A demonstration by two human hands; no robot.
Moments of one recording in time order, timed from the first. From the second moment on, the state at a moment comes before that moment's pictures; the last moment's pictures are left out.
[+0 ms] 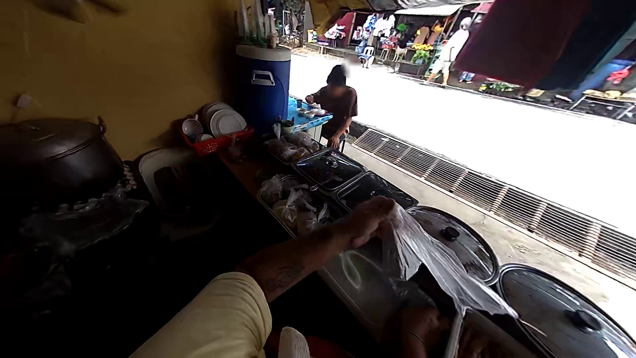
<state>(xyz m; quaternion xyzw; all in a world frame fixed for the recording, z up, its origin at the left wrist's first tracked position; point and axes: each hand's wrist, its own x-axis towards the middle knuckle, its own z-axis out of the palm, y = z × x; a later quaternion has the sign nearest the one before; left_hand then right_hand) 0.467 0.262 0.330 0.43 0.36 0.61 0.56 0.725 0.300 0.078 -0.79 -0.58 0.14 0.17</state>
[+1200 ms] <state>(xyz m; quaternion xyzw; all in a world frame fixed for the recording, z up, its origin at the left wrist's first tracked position) 0.075 -0.432 0.239 0.17 0.90 0.39 0.08 0.079 -0.188 0.232 0.05 -0.75 0.65 -0.13</state>
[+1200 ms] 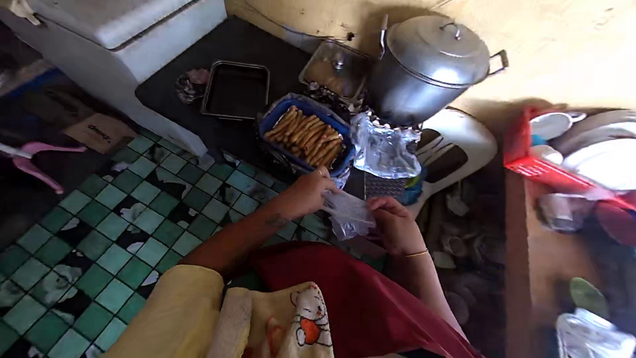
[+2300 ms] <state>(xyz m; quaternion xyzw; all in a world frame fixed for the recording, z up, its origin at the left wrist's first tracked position) -0.158 -0.803 0.106 0.14 0.96 0.23 0.08 -0.142 -0.348 0.186 -0.25 -0.89 0.37 -0.01</state>
